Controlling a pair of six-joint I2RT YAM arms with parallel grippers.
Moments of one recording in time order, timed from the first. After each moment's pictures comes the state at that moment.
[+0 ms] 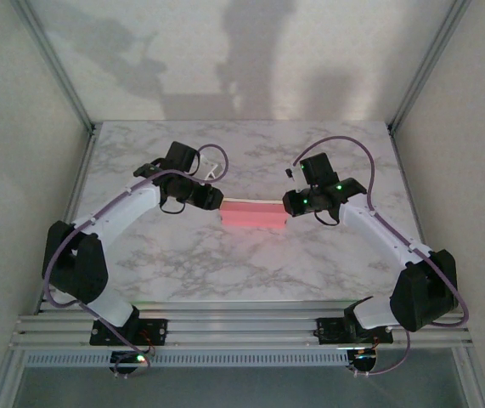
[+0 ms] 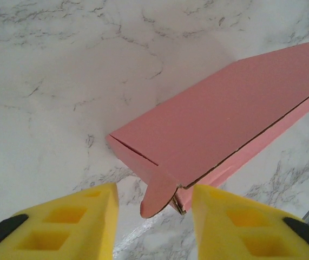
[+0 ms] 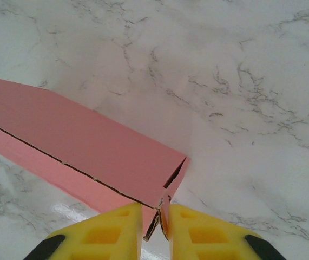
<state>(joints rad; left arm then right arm) -0.40 1.60 1.27 -0.70 0.39 -0.05 0.48 1.39 1.13 -0.72 -0.12 0.12</state>
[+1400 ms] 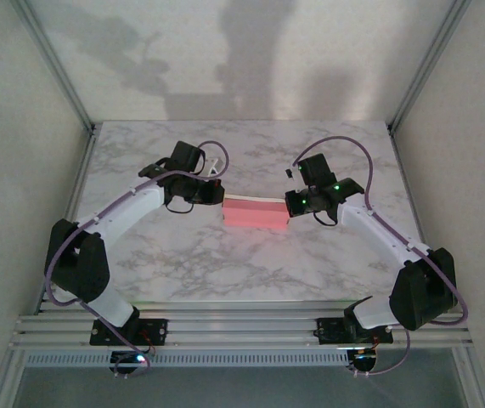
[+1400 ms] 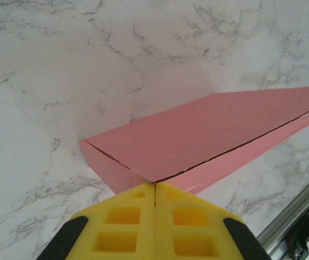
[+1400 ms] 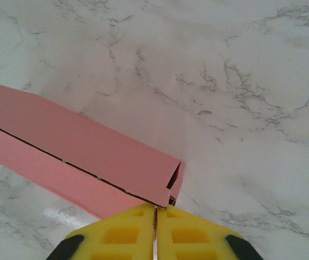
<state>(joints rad) -0.44 1.61 1.27 -0.62 0.41 -0.34 0.49 1.40 1.13 -0.72 -0.07 0.15</state>
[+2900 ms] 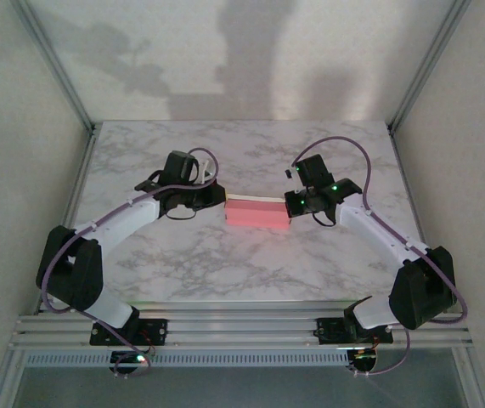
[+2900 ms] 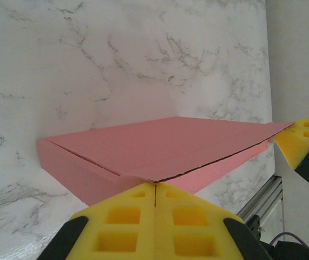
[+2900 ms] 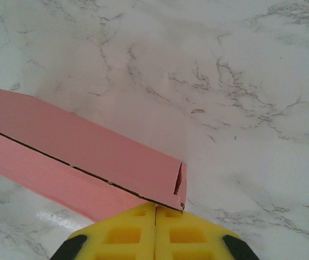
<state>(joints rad) -0.42 1.54 1.08 -0.32 0.51 -0.65 0.51 1.41 1.13 -0.72 -0.03 0.16</state>
